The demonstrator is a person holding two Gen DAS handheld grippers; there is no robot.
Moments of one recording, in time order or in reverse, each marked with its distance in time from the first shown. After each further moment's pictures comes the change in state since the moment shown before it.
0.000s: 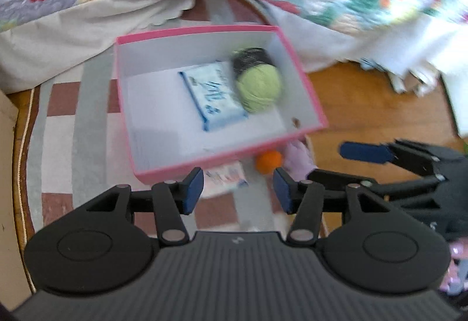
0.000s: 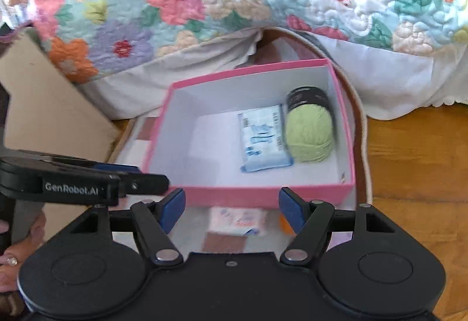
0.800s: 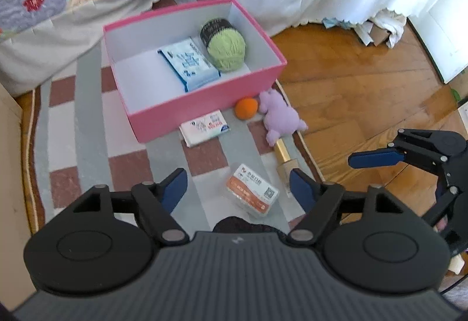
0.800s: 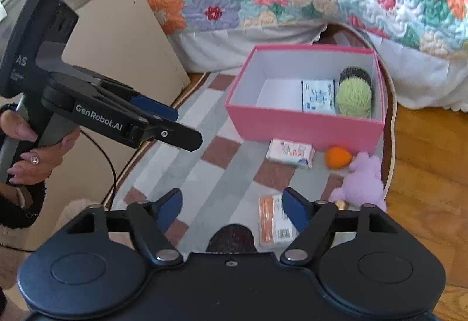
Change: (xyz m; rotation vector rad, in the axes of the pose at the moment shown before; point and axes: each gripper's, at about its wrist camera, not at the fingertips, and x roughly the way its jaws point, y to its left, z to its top) left arm -0.037 -0.019 -0.093 0.167 -0.003 0.001; right arm -0.073 0.045 -0.113 -0.212 0.020 0.116
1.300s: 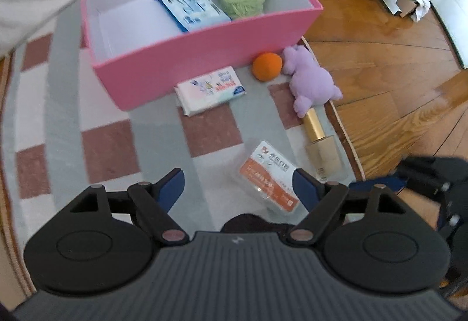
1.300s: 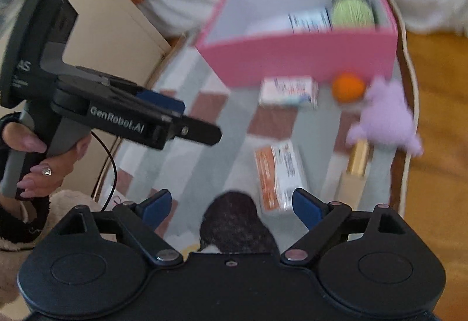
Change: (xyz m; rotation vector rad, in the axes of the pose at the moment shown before) left arm 0.111 0.015 -0.015 -0.034 0.132 0.008; right arm 0.088 -0.041 -0.044 0.220 0.143 0.067
